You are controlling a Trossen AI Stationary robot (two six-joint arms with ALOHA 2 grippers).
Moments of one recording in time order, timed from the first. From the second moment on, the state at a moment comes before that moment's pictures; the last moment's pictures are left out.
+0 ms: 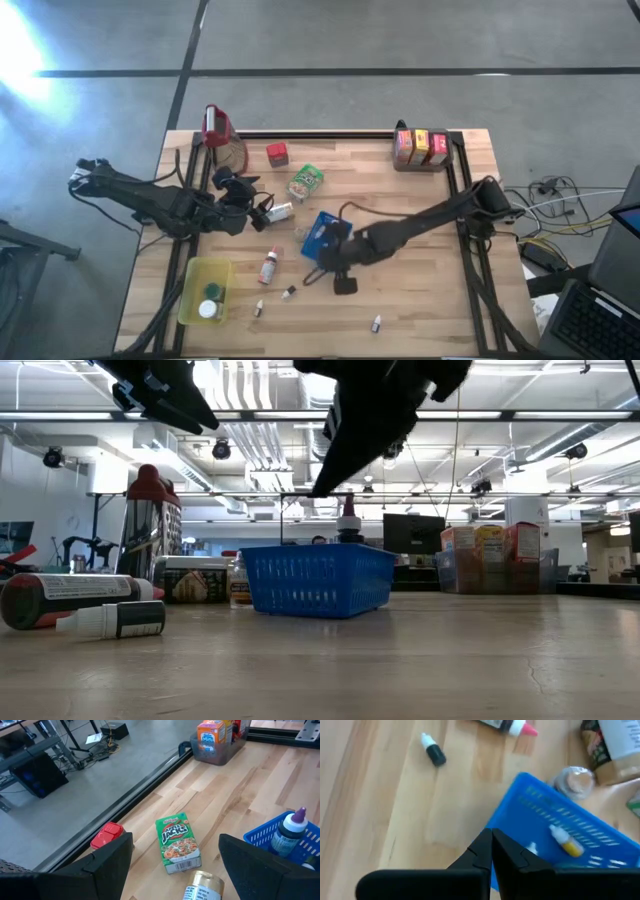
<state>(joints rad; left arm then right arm) -0.29 1.01 0.88 -0.63 -0.94 -0.51 0.30 1.91 1.45 -0.54 0.16 0.14</state>
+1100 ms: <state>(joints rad) -0.29 1.01 0.88 -0.63 -0.94 -0.51 0.32 2.04 1.50 -0.46 0.29 0.34</state>
